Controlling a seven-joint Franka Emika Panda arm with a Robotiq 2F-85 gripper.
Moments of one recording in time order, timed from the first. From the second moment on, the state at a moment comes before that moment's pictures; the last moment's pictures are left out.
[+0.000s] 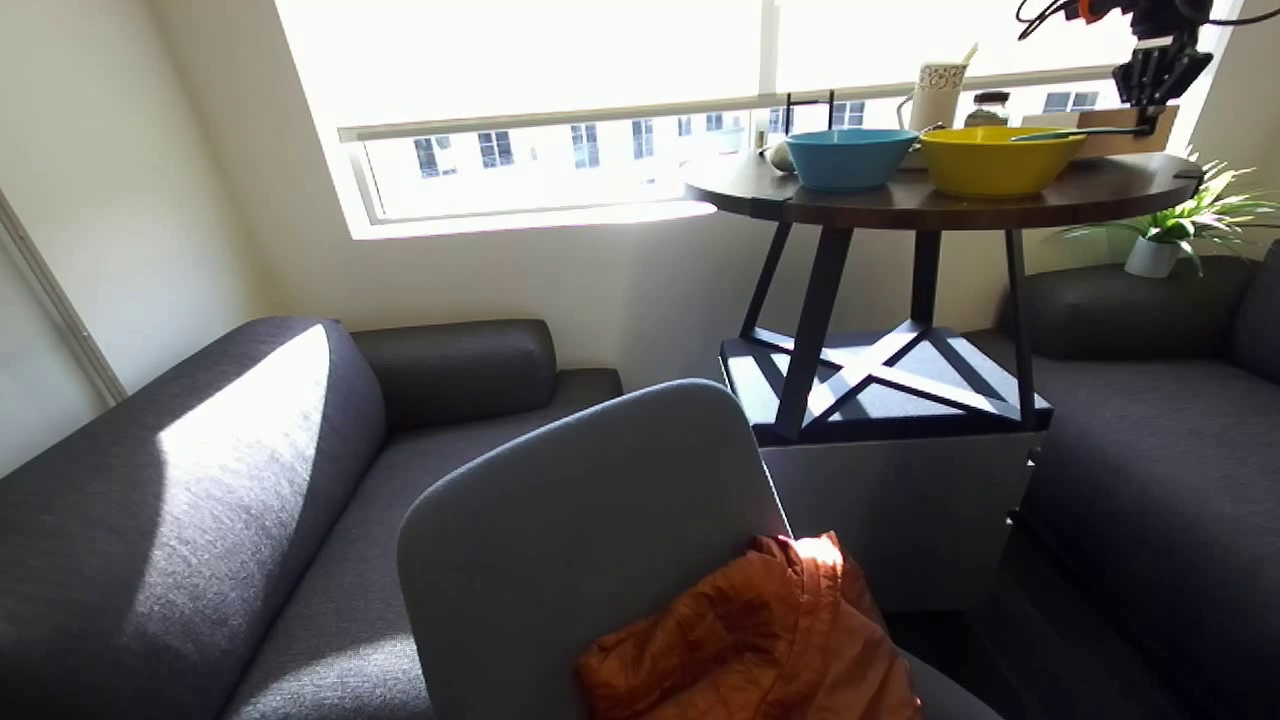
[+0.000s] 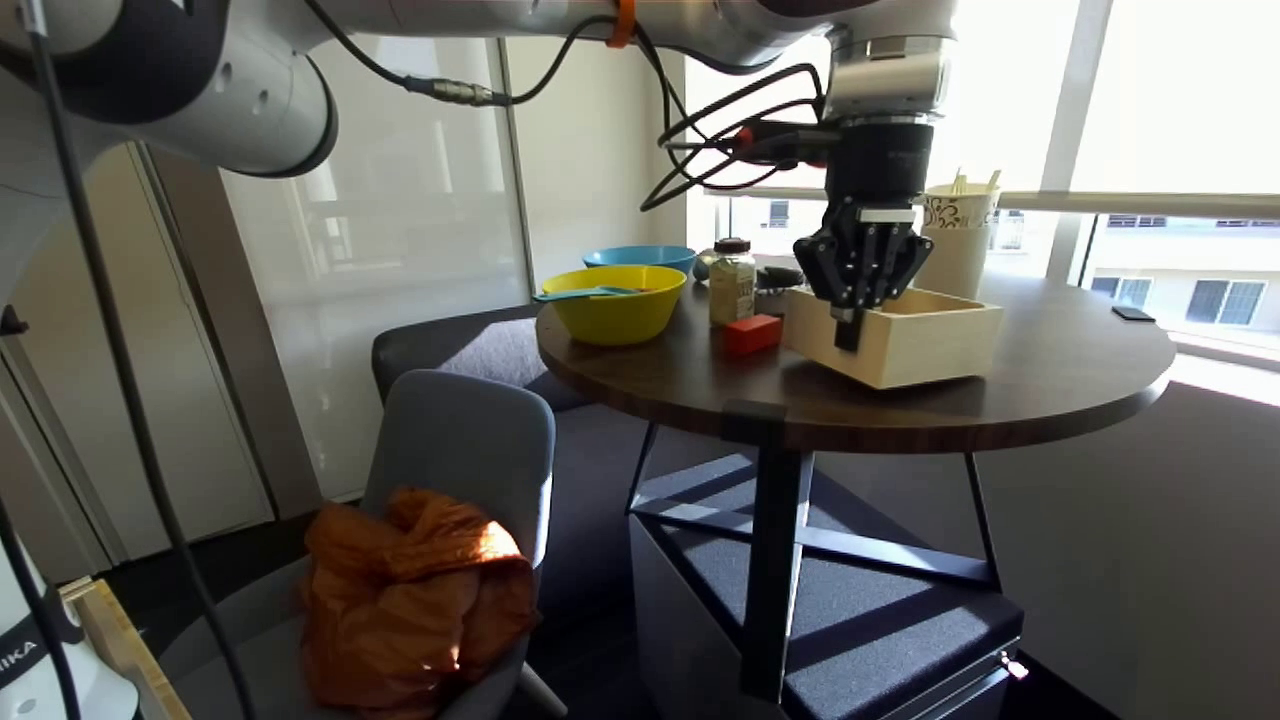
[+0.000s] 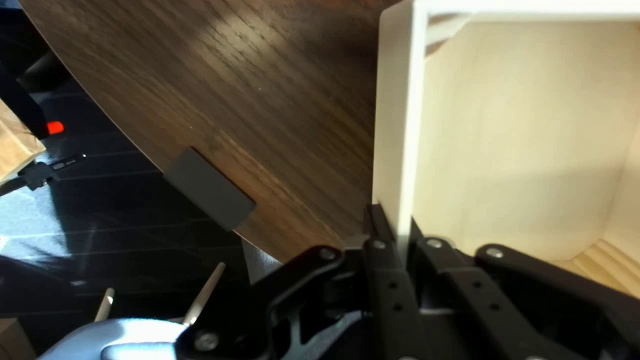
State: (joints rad) arm -0.54 0.75 -0.35 -0.90 0.15 1.57 1.35
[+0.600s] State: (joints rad) arm -0.56 0.69 -0.36 -0.79 0.09 1.49 1.24
